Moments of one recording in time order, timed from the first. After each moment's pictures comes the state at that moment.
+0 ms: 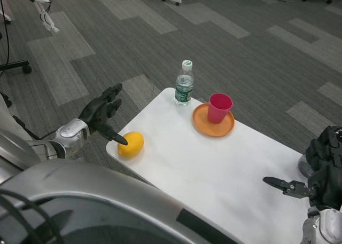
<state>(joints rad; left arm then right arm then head) -0.09 0.60 -0.57 1.09 -1.09 -0.80 -0.27 -0.32 -0.20 0.06 1.02 0.31 -0.78 0.18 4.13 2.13</state>
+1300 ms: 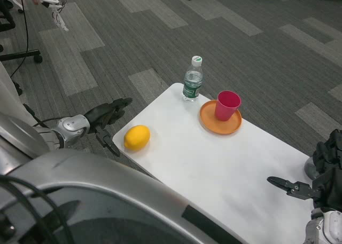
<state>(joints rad) -0.12 0.61 -0.63 1.26 -0.83 -0.74 -0.30 -0.34 -0.21 0.07 1.05 0.31 -0.78 0.19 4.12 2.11</state>
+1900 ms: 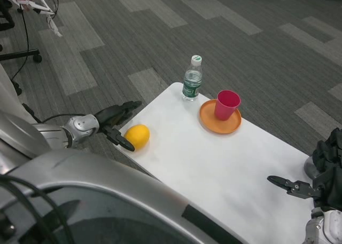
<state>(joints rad) -0.18 0.58 -0.74 1.29 -0.77 -0.75 -0.24 -0.34 -0.21 0.07 1.03 0.31 -0.78 0.19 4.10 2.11</state>
